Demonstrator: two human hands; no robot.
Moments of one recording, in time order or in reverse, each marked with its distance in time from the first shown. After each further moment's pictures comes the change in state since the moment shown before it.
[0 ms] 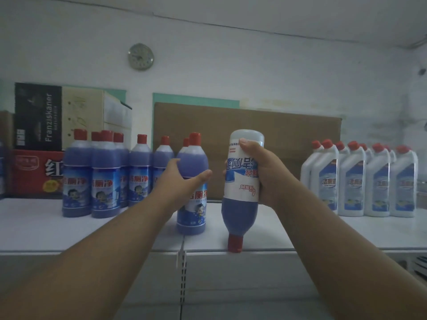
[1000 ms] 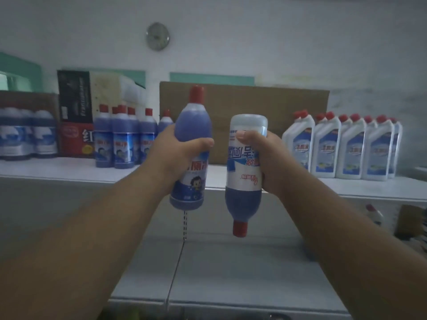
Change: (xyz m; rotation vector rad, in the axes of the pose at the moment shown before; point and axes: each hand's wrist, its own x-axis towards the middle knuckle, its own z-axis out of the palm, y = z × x) left_hand -0.180 0.092 0.022 -0.110 0.057 0.068; right_hand -0.154 -0.039 -0.032 -0.052 -0.083 -0.072
